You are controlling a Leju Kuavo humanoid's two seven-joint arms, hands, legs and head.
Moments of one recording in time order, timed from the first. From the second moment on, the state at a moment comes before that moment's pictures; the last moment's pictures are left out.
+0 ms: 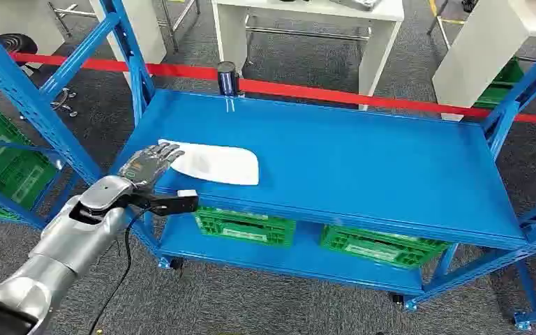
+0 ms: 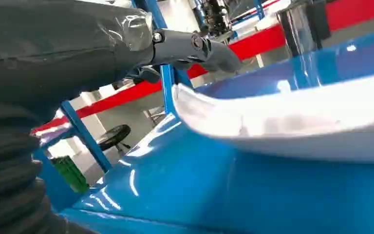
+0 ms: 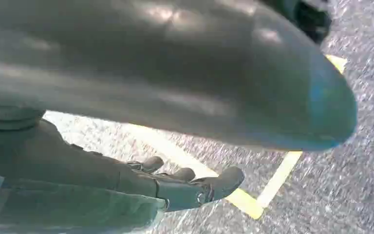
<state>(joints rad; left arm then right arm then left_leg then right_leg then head) -0.65 0.20 -0.62 -0.84 -1.13 -0.09 -0.19 -0.02 -0.10 -0.35 -0.24 0.73 0.26 -0.24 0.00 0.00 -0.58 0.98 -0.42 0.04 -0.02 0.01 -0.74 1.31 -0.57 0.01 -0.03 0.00</state>
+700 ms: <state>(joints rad) -0.75 0.06 -0.64 -0.68 -1.21 -0.05 -0.22 -0.02 -0.07 -0.35 -0.24 0.73 0.26 -0.22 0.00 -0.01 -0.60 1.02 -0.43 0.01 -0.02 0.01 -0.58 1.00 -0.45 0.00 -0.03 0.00</state>
